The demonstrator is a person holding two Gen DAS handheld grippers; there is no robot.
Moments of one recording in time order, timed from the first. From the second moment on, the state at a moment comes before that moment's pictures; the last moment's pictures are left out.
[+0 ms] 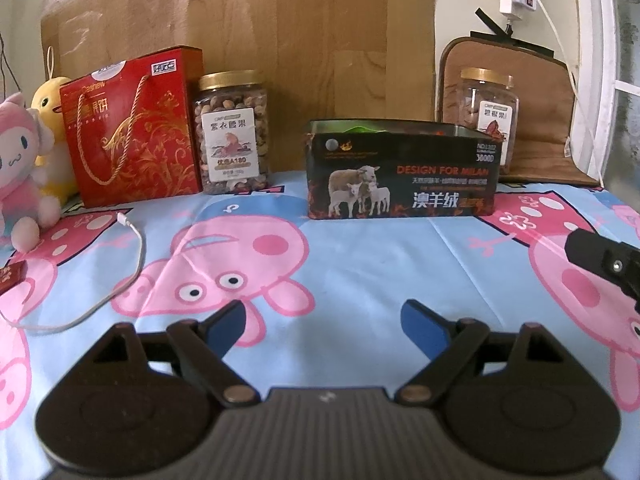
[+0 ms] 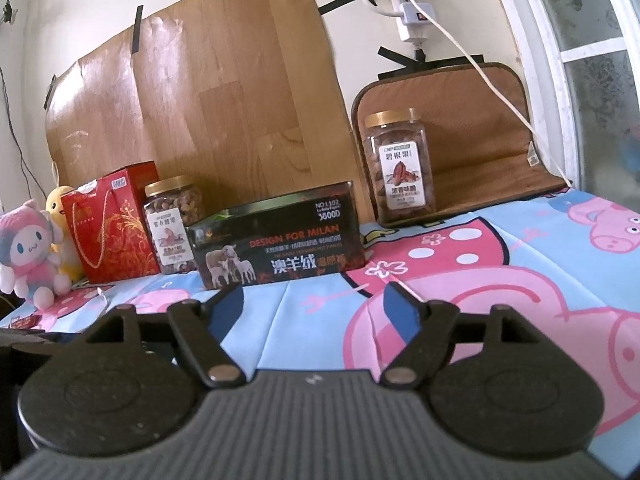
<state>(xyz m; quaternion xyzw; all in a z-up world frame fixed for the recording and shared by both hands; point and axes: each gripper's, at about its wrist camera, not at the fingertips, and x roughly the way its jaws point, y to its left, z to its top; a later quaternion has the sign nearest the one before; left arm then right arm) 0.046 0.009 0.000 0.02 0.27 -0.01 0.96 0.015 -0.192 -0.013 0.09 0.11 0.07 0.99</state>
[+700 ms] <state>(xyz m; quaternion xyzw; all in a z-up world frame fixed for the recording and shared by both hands) 0.046 0.010 0.000 0.02 0.27 0.00 0.96 0.014 -0.193 -0.014 0.10 0.11 0.08 0.99</state>
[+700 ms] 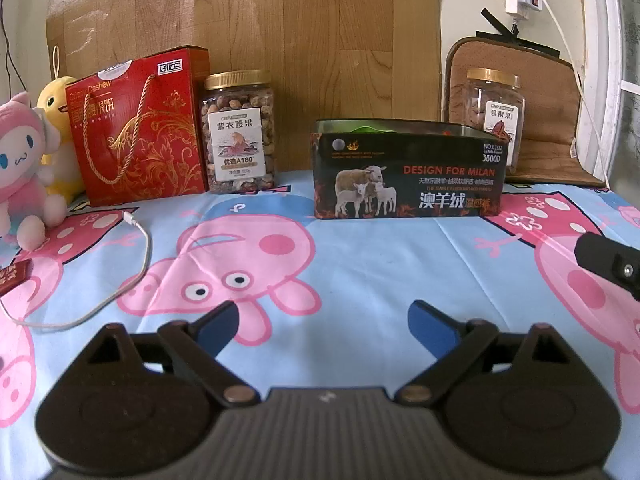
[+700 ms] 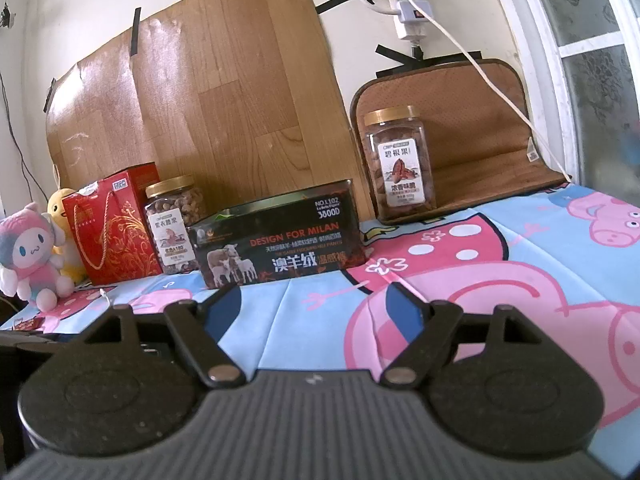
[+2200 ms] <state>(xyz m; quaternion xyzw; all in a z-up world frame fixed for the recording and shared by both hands) 0.032 0.005 0.010 0.02 0.30 0.03 0.95 -0.006 -0.191 0.003 0.11 0.13 0.12 0.98</state>
